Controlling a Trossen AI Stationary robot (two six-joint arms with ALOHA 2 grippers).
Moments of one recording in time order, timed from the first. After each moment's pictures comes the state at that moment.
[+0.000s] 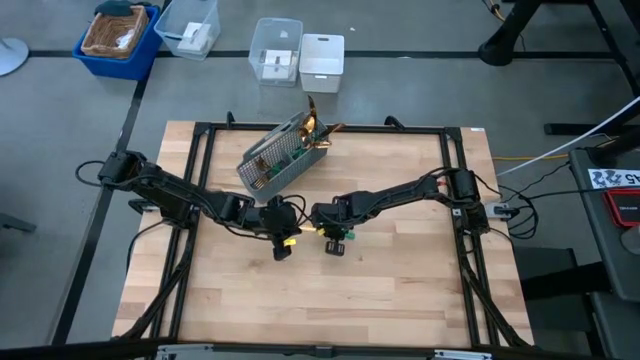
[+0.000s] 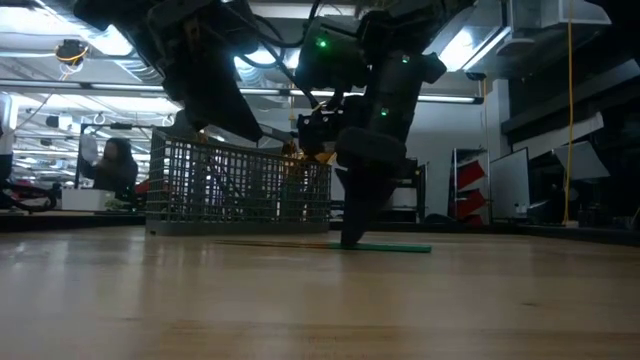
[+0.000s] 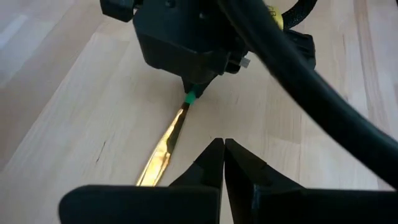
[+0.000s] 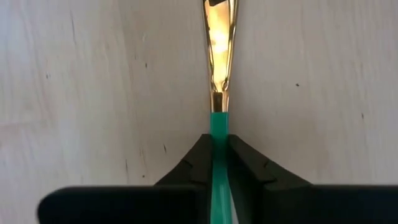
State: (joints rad) left arm -0.23 1.42 0.79 -0.14 -0.24 -0.41; right arm 0.07 2.07 1.41 -0.59 -0.04 0.21
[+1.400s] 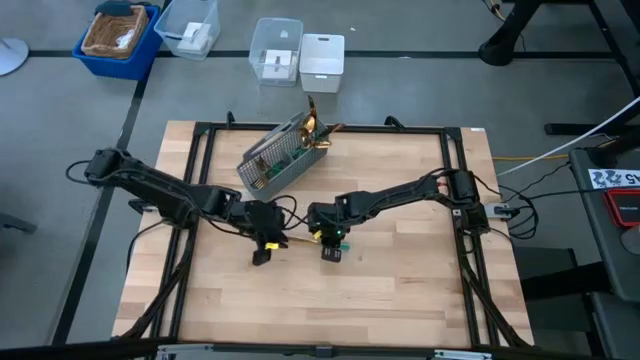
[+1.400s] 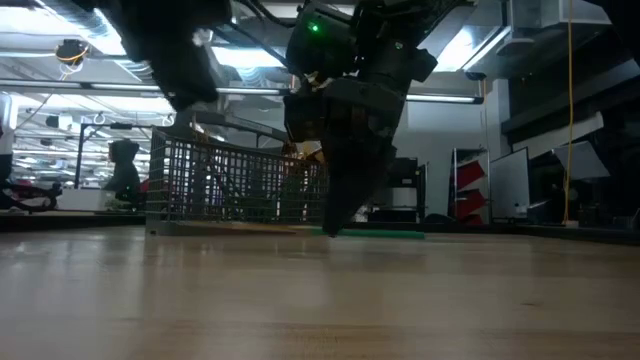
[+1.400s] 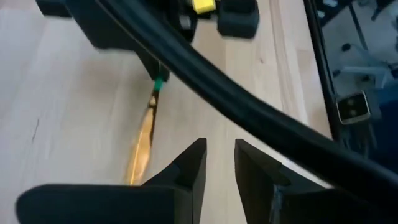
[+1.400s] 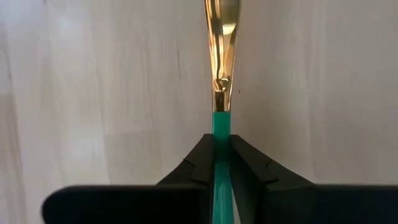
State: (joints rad) left arm -0.24 1.26 0.79 -0.28 0.01 -0.38; right arm 0.07 2.07 1.45 -0.56 -0.25 0.24
